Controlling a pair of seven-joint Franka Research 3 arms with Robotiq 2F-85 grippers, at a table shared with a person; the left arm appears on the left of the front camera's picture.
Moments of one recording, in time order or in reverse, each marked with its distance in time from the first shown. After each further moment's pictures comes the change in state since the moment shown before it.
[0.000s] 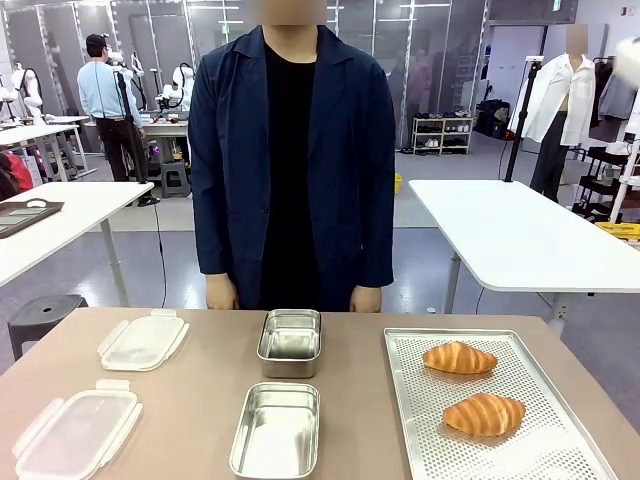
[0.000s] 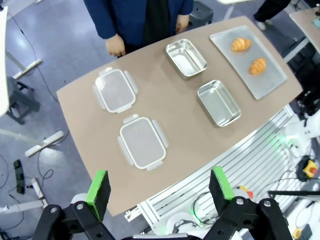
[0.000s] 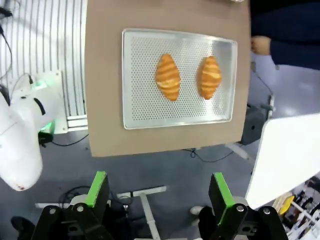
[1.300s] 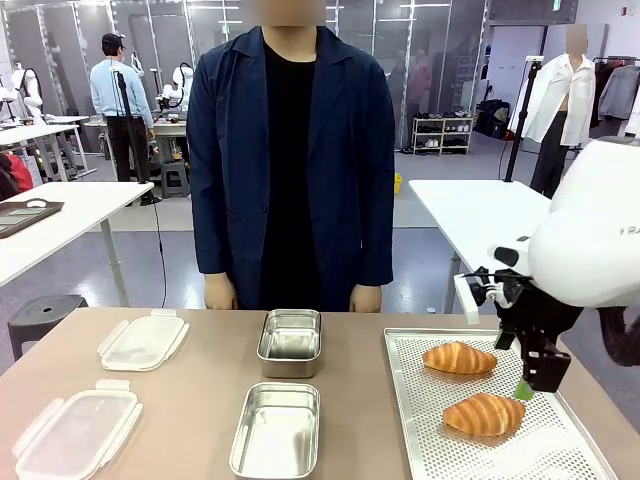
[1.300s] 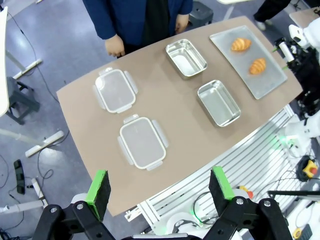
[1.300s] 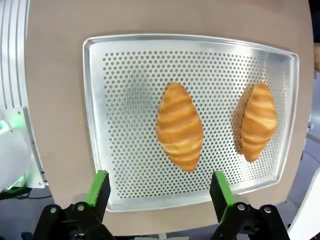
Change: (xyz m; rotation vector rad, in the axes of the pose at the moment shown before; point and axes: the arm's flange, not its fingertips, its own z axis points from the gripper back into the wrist) left arm 0.000 0.000 0.000 0.000 0.000 -0.001; right arm 0.040 -0.041 -0.295 0.134 -0.021 -0.056
